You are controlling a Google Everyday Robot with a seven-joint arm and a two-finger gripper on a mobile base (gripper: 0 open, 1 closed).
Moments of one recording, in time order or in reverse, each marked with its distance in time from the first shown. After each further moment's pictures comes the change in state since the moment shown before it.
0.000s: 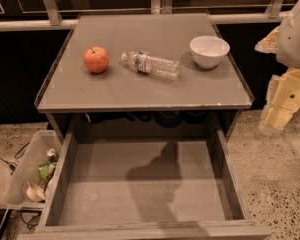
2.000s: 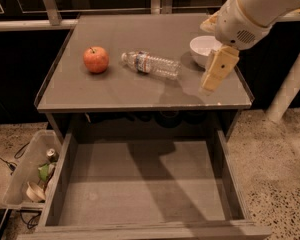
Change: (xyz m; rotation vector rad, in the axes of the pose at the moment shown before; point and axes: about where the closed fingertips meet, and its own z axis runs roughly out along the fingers) arm -0.094 -0.088 0.059 0.048 -0.267 -0.106
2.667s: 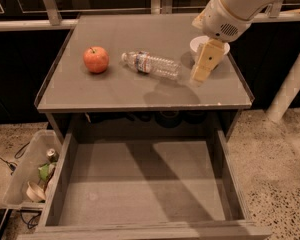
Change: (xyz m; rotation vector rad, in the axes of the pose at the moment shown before) arm -0.009 -0.033 0.028 -0.006 0.035 0.001
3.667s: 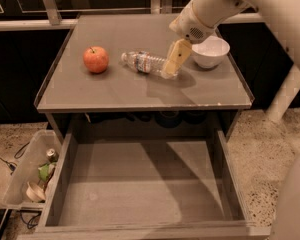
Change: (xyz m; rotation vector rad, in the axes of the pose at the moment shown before) arm -0.036 -0.052 0.077 -0.025 -0.165 0.059
